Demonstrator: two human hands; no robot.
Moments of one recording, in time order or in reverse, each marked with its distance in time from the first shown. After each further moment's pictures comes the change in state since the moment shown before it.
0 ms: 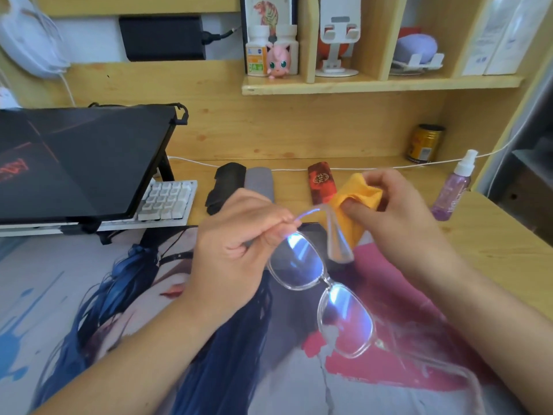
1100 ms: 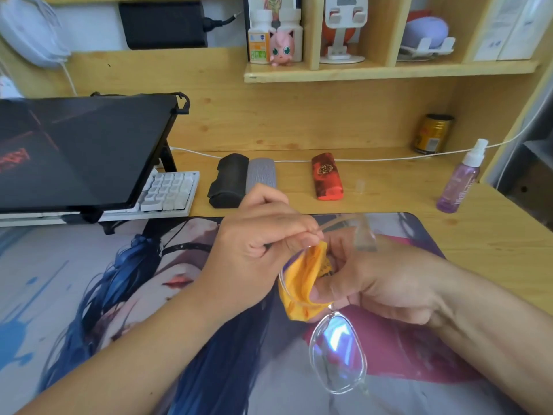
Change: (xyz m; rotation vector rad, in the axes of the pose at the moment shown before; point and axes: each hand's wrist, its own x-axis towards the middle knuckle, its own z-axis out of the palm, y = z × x) left_hand -0.001 0.005 0.009 -0.046 -0.165 0.003; right_hand -0.036 -0.012 0.016 0.434 -0.909 0.383
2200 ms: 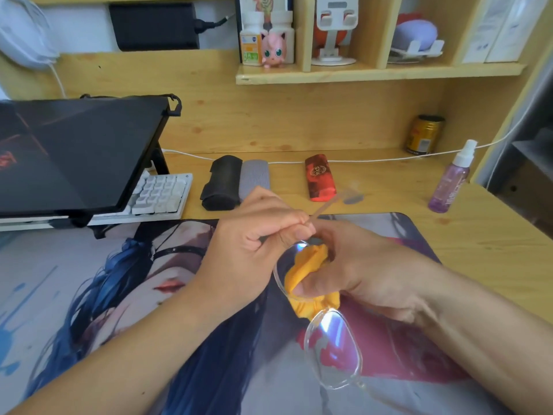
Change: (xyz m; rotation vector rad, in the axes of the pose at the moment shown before) left_hand 0.003 -0.003 0.005 -0.048 0.020 -0.090; right_hand 0.002 -0.005 0.004 -0.228 0.197 -0.060
